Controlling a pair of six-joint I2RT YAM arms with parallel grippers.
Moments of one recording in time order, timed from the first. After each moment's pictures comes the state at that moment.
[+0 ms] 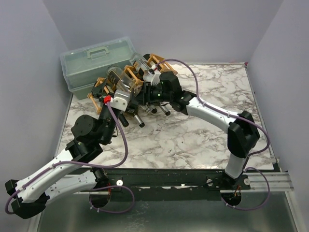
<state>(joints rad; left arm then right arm) -0.96 0.74 0.94 0.16 -0.62 0.59 0.76 1.78 1.45 0.01 -0.42 0.63</state>
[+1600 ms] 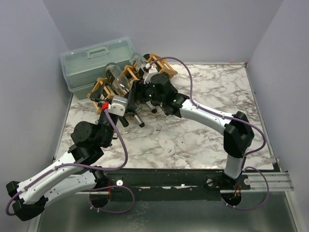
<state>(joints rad) -0.95 0.69 0.82 0.32 -0.62 0.63 0.87 1.85 1.53 0.07 -0.05 0.51</state>
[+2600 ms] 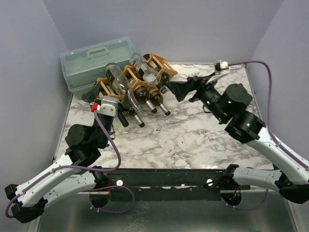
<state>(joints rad) -0.94 0.66 0.81 0.36 -0.63 0.58 0.87 1.09 1.29 -0.12 0.25 0.37</state>
